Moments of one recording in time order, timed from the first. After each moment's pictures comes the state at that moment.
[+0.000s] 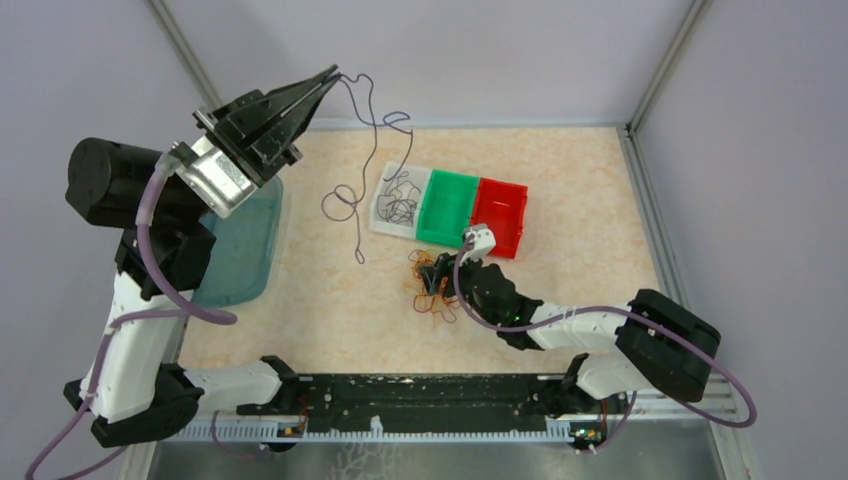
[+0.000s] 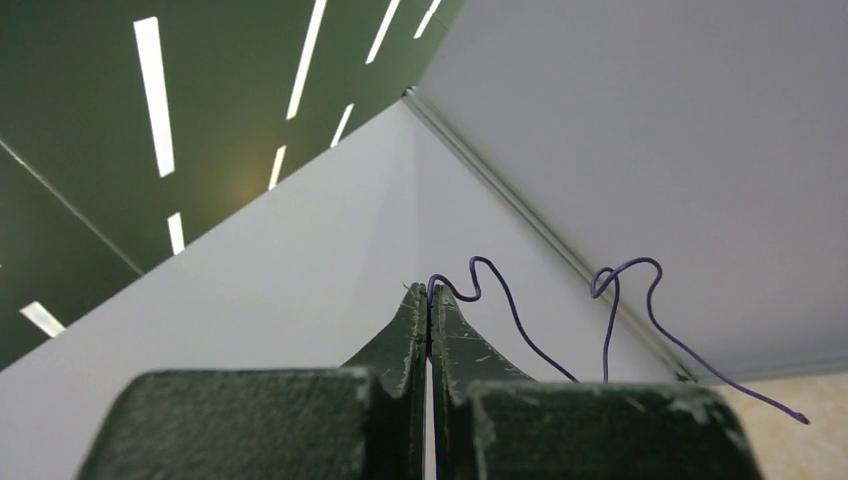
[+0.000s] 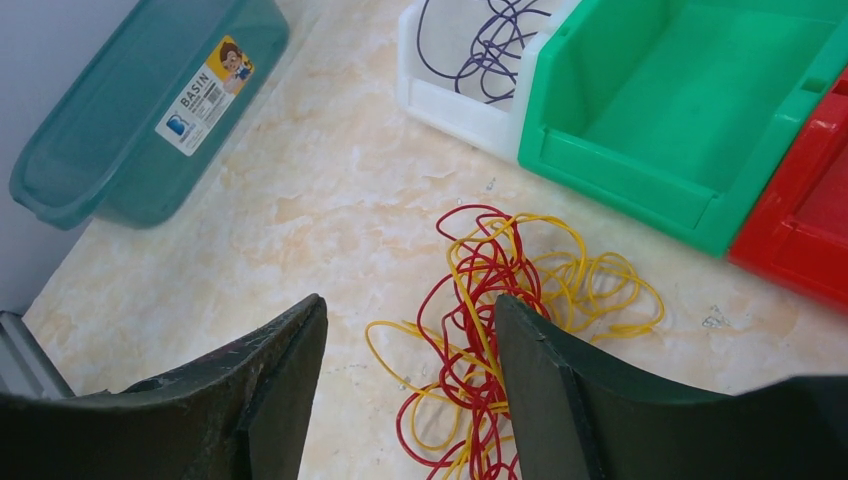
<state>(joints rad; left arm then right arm) -0.71 1.14 1.84 -0.07 0.50 0.60 1.00 1.31 0.42 0.72 0.37 0.50</state>
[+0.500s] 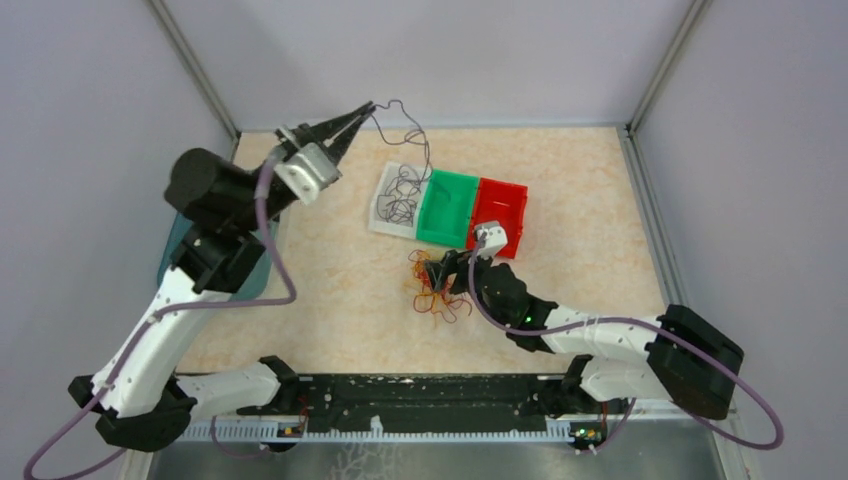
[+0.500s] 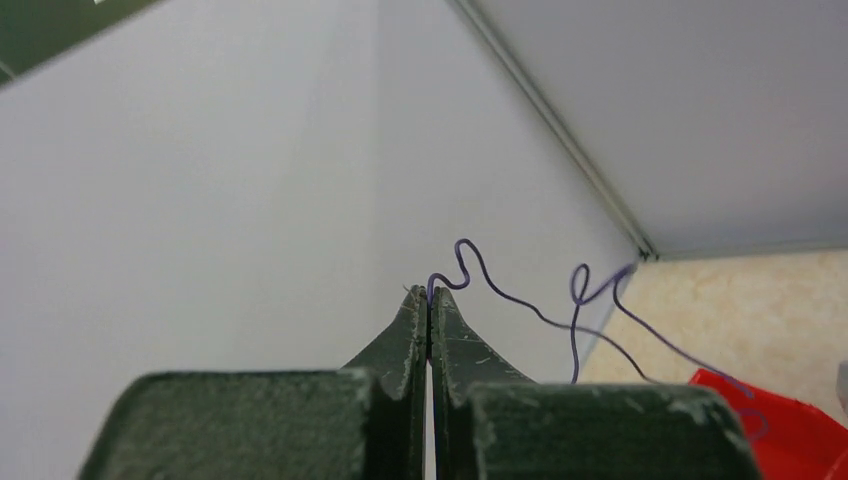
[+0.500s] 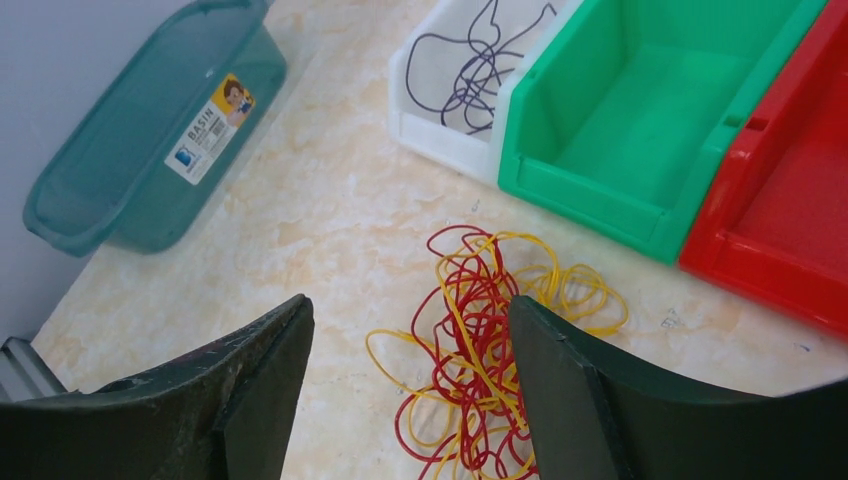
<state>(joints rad) -0.71 1.09 1.56 0.02 0.33 0.63 1.00 1.20 0.42 0.61 0.41 0.51</state>
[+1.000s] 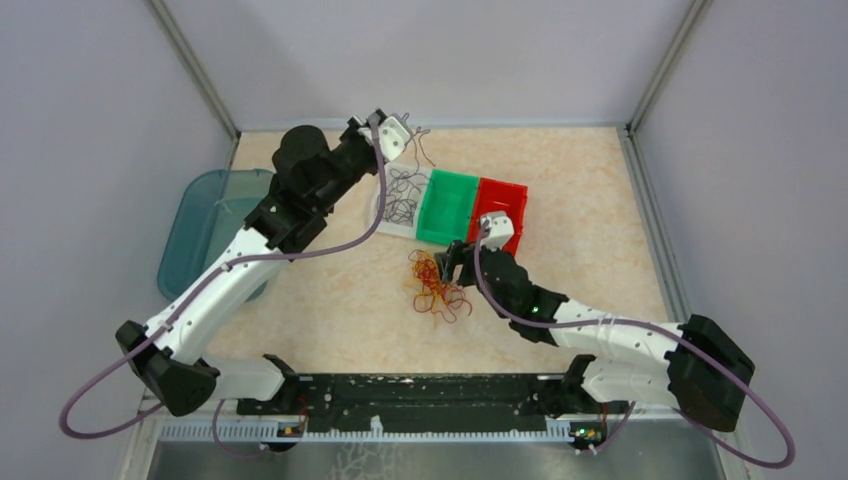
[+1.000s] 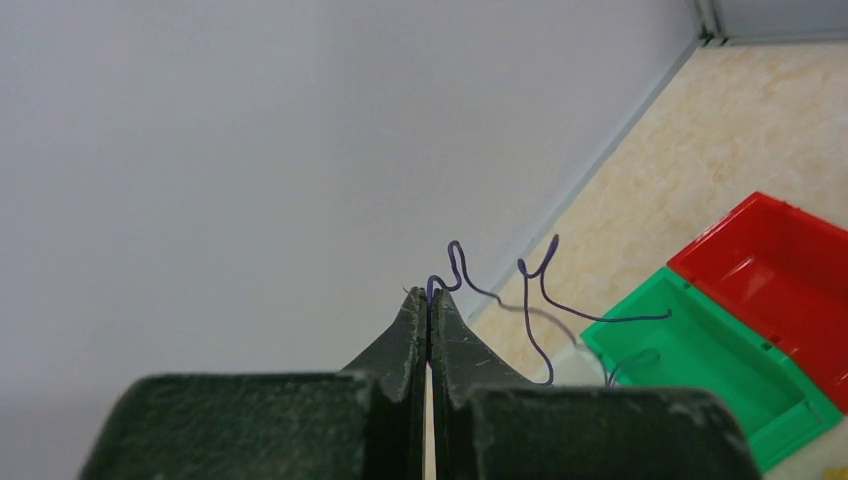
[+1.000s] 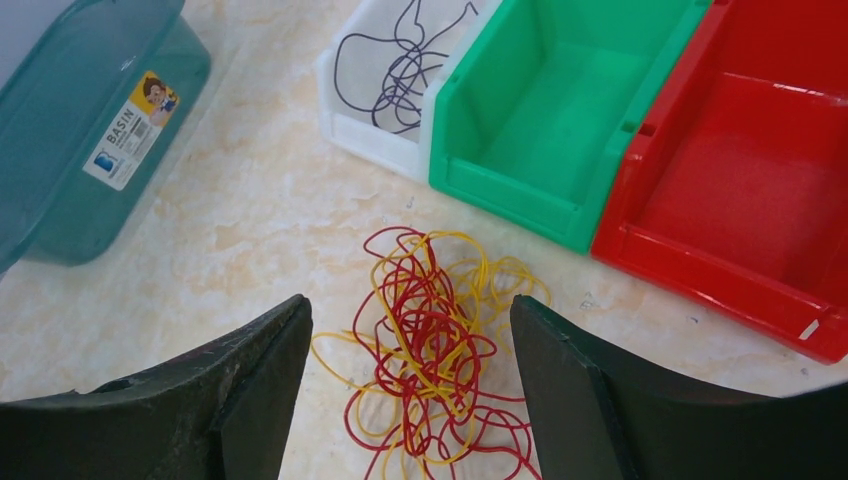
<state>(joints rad) -0.69 1.28 1.40 0.00 -0.01 0.64 0.96 1.09 0.48 0.36 0.46 0.48</state>
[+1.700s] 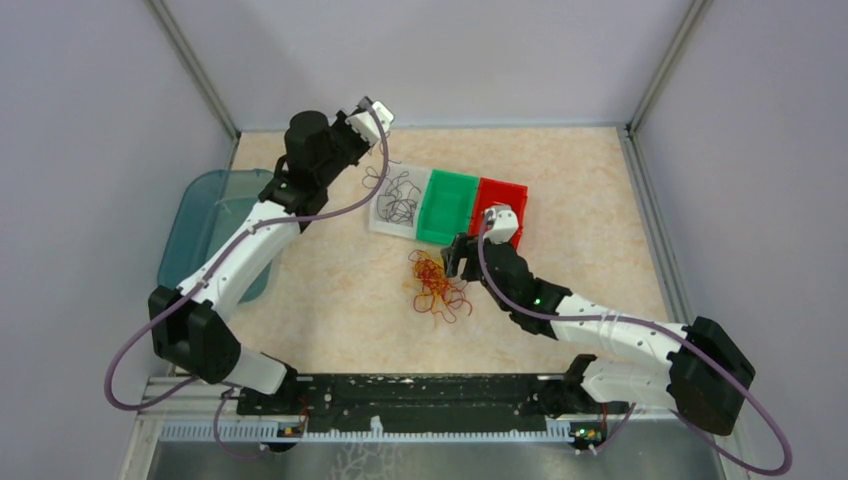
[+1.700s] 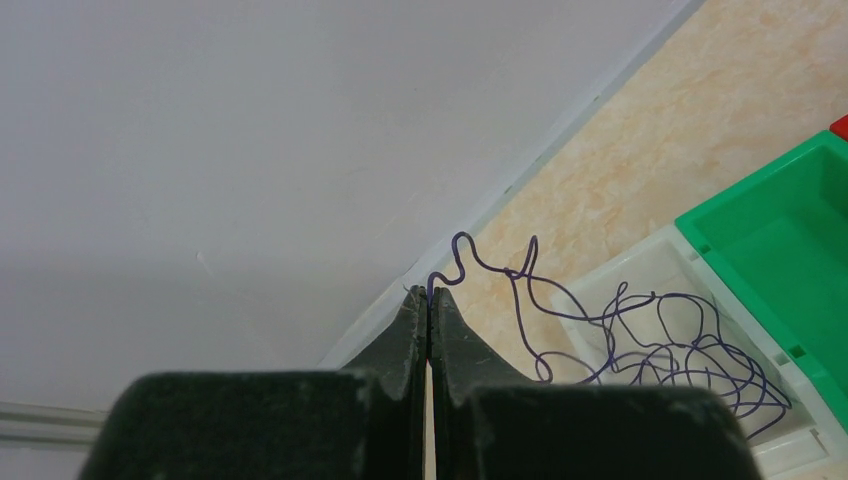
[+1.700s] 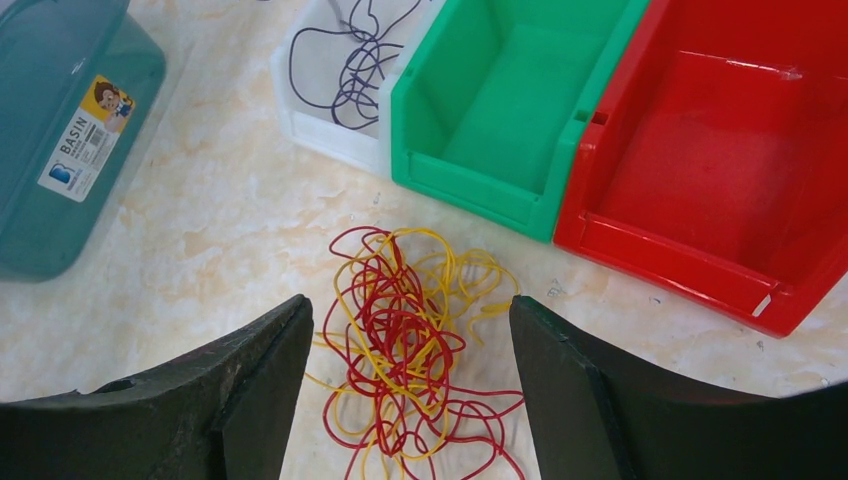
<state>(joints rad) -0.45 1.46 1.34 0.03 0.01 0.63 0.90 1.09 0.56 0.20 0.45 0.52</state>
